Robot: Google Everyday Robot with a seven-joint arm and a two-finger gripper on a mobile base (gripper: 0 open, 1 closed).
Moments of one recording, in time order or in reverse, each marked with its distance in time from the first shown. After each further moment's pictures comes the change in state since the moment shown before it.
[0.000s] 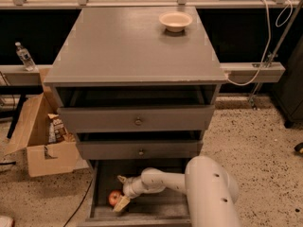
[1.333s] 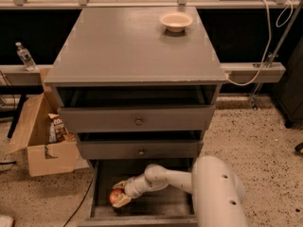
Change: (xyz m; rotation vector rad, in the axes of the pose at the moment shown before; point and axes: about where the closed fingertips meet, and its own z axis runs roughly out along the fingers) arm -0.015 0.020 -0.021 -0.108 -0.047 -0.054
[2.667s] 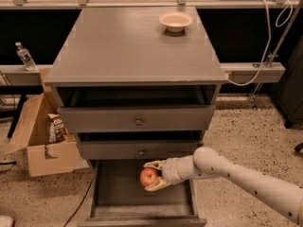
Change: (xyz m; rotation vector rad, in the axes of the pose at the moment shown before) arm -0.111 0.042 -0.287 0.179 -0.030 -0.221
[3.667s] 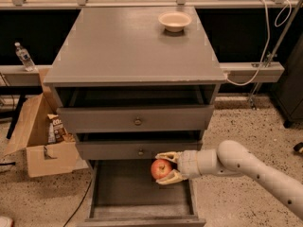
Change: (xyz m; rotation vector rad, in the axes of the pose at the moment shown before) arm -0.051 -0.009 -0.088 0.069 -0.065 0.014
